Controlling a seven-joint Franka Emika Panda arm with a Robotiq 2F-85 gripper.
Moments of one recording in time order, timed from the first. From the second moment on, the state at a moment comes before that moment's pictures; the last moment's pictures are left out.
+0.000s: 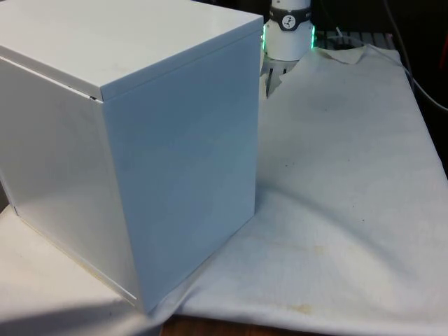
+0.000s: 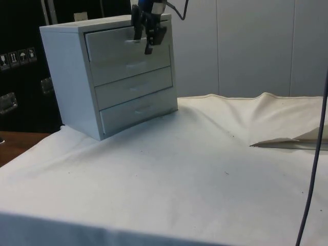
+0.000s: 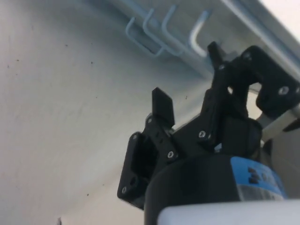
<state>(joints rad) 0.37 -0.02 -0.59 -2.31 -0.40 2.77 -0.86</state>
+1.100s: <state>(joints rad) 0.37 -0.07 -0.59 -2.30 -0.40 2.72 -0.90</state>
